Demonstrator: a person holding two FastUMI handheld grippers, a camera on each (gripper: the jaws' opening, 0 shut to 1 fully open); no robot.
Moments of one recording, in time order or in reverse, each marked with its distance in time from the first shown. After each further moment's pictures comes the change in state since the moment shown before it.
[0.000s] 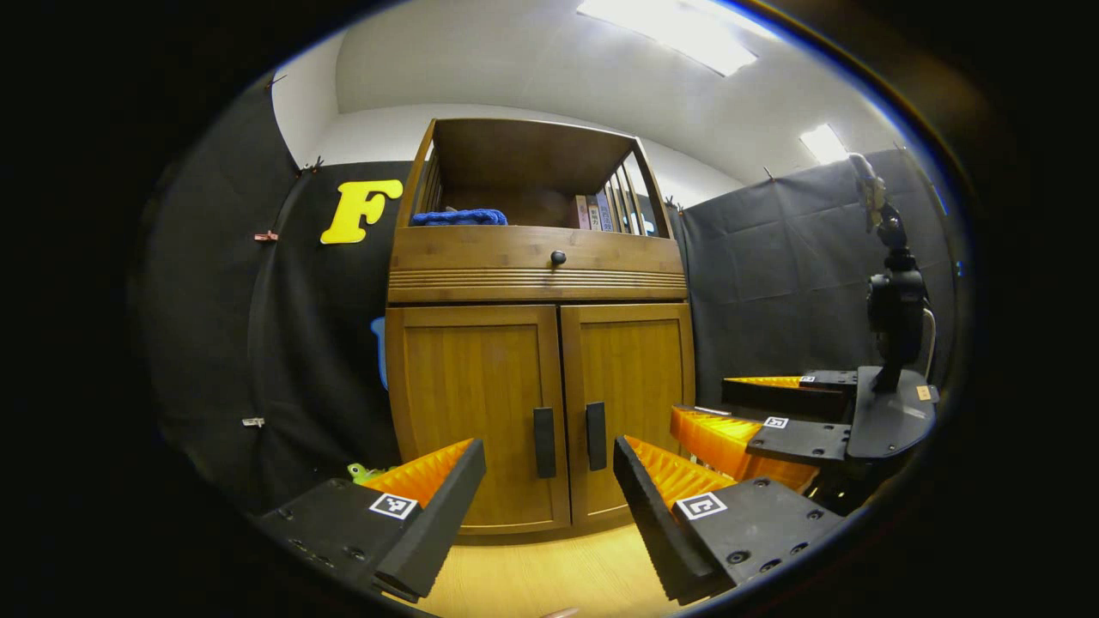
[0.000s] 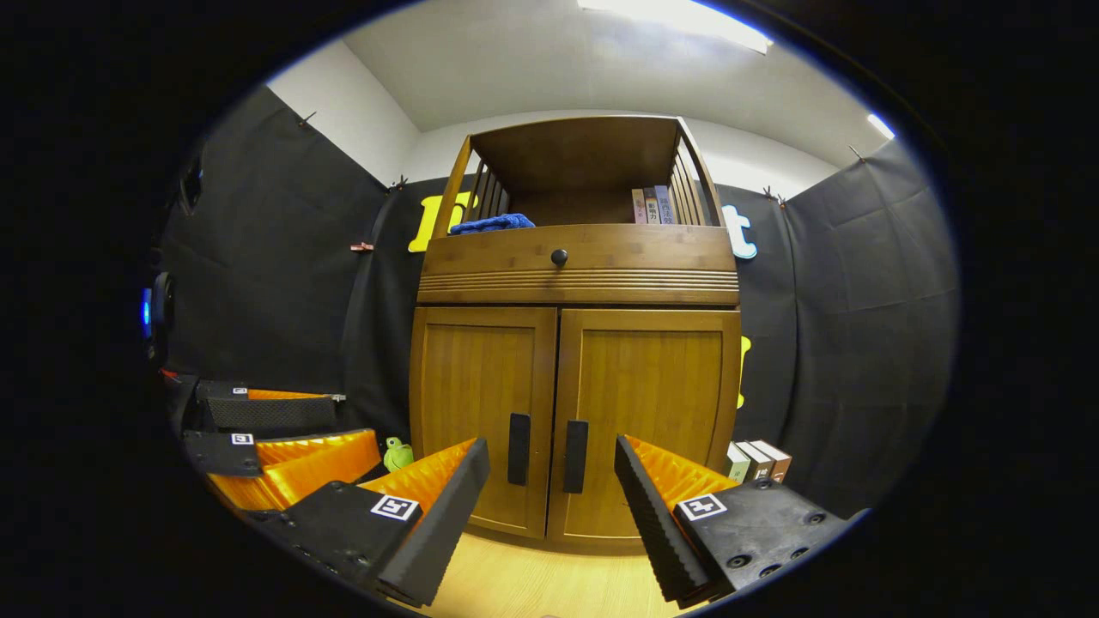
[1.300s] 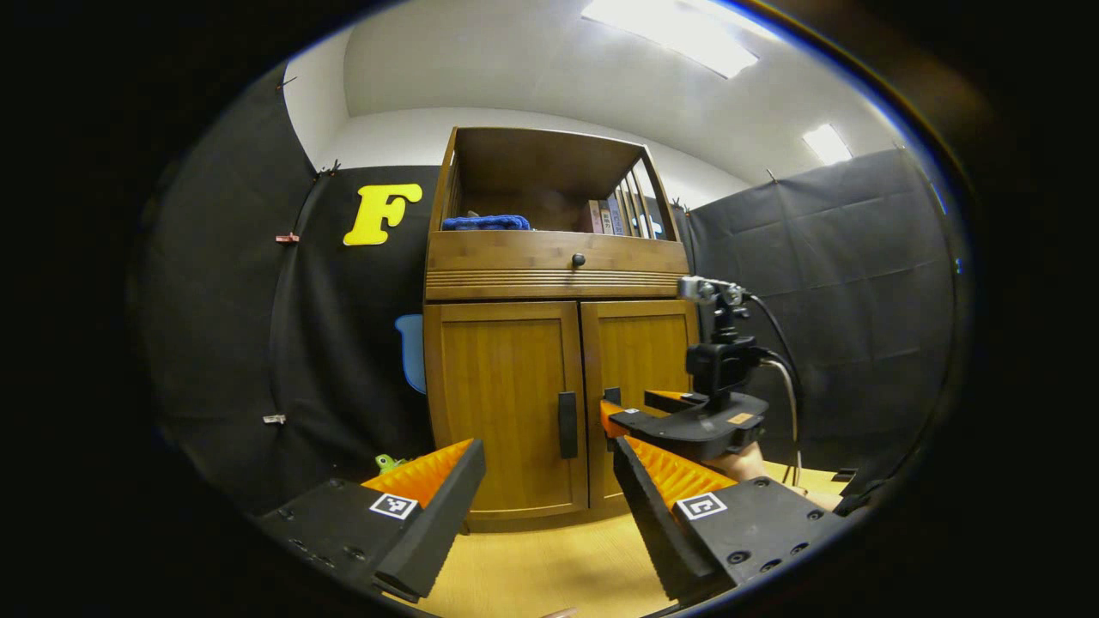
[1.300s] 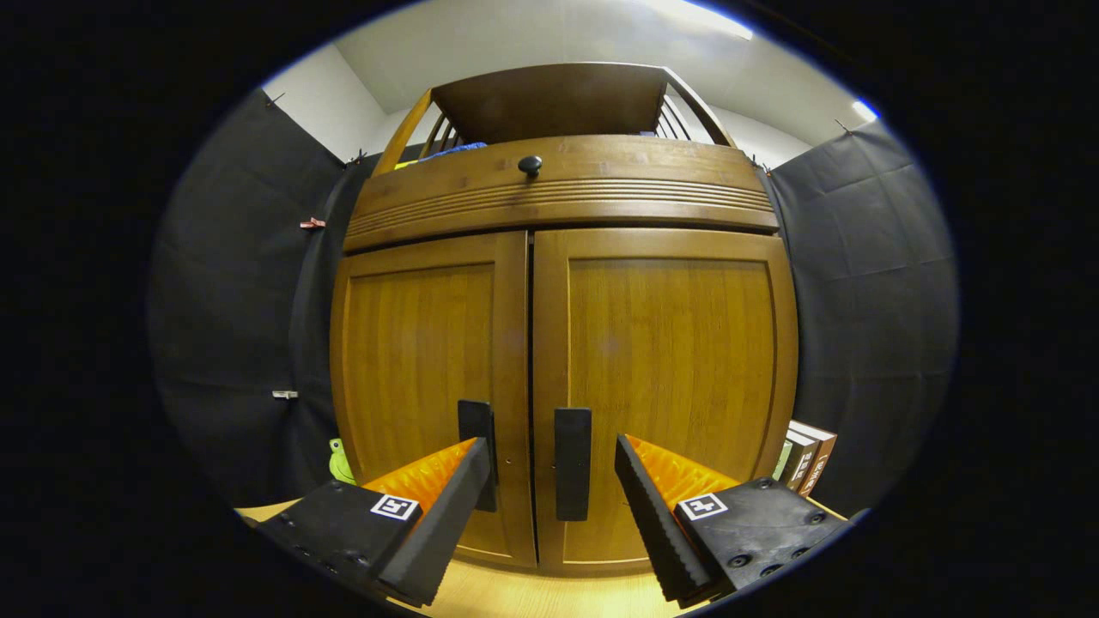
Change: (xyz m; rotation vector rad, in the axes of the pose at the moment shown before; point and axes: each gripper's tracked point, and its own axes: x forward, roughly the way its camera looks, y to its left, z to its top) left arm -0.059 0.022 -0.012 0.009 0.009 0.013; right arm 0.149 -0.015 -0.090 0.025 0.057 -0.108
